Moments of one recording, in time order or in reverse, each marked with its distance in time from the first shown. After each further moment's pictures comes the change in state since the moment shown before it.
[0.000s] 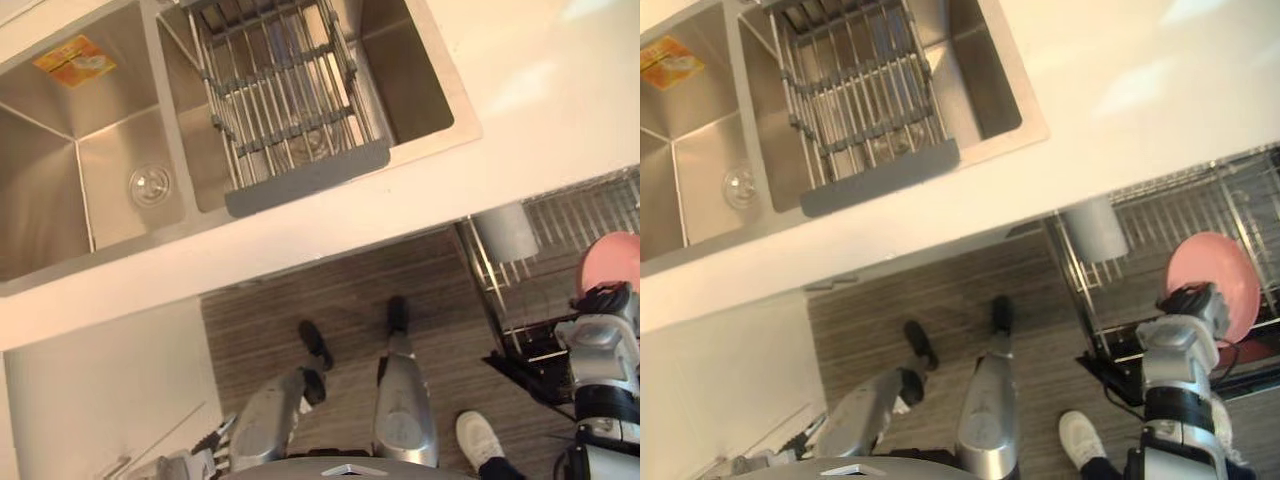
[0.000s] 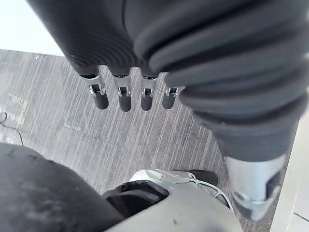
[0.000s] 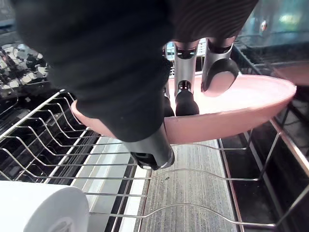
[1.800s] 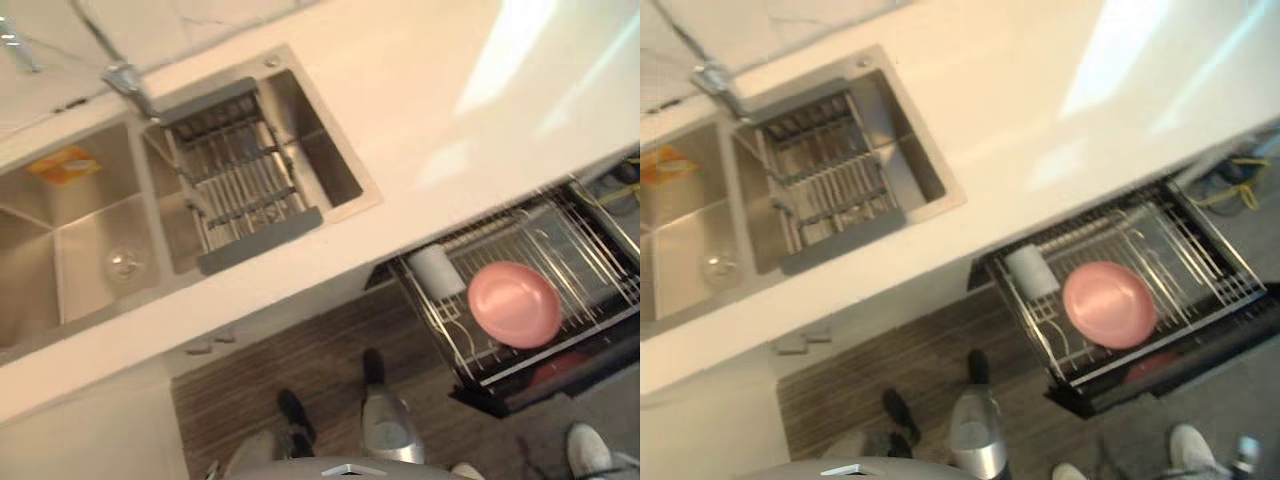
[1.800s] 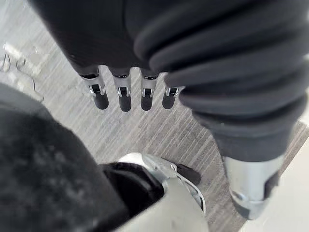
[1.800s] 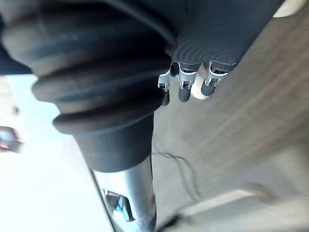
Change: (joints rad) left arm 0.072 -0.122 0.497 0.133 0.062 0.153 0.120; right arm 0.333 0.508 -0.652 0.086 1.464 -0.431 0.244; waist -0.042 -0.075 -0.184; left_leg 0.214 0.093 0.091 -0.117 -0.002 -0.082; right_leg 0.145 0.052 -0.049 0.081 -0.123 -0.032
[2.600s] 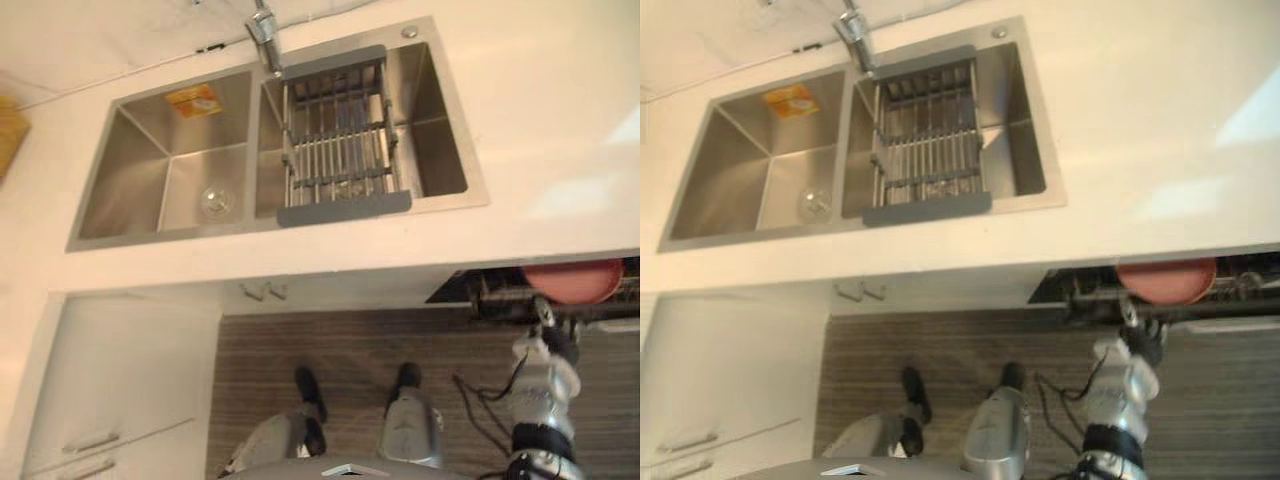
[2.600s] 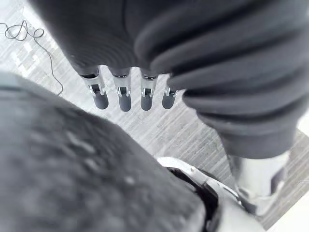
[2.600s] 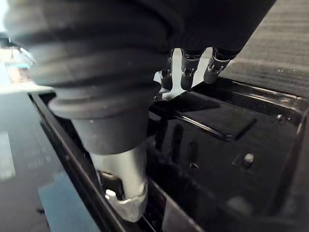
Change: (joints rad) left arm -0.009 -0.027 -0.233 -0.022 0.030 -0.026 -0.023; right arm -0.230 -0.194 0.466 -0.149 -0.318 0.018 -0.106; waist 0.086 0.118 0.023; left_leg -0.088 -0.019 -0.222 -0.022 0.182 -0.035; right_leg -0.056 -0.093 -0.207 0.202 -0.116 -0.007
